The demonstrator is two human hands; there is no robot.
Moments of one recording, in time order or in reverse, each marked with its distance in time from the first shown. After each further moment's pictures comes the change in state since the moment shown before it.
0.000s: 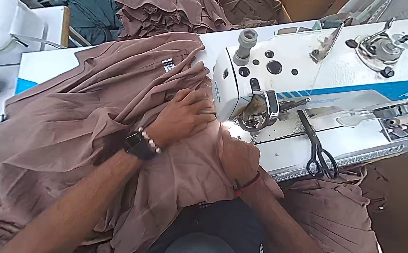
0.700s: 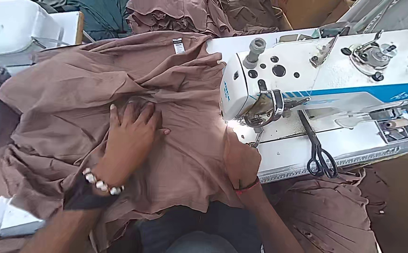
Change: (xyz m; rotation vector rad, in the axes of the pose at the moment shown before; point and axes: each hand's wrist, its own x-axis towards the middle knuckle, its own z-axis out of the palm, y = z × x) left_hand -0.103 0.021 -0.061 0.178 -0.396 -0.763; right_hand -0.012 -0.013 -0.003 0.026 0.020 0.166
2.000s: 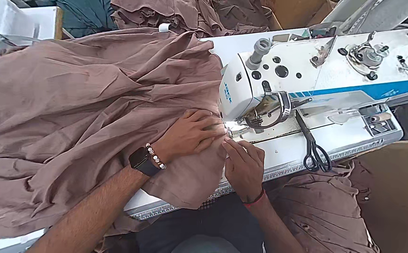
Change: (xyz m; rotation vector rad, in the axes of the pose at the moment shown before) left_hand 0.075 0.076 0.043 -0.369 0.304 0.805; right_hand -0.031 0.030 0.015 0.219 0.194 -0.243
